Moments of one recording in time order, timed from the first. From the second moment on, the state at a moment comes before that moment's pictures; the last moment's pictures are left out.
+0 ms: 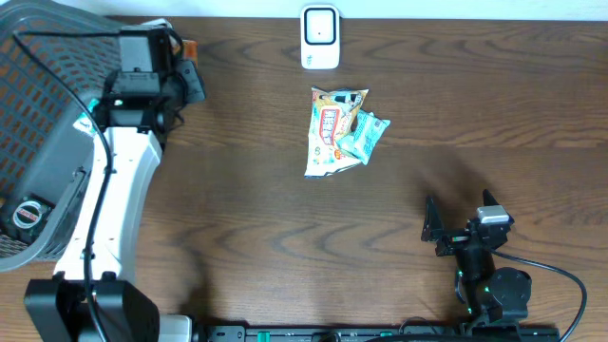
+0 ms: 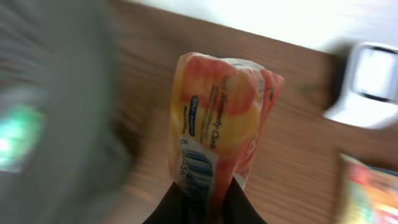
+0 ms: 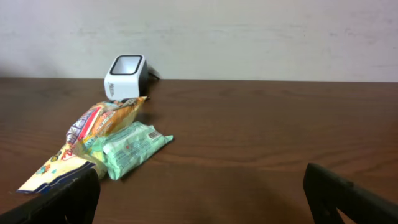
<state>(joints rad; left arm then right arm) -0.02 1.58 1.40 -0.57 -0.13 -0.24 0.05 0.02 0.01 -0.07 -0.07 0.04</state>
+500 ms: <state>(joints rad) 0.03 1.60 1.40 -0.45 -0.42 -0.09 0.05 0.02 0.01 -0.07 -0.07 0.04</state>
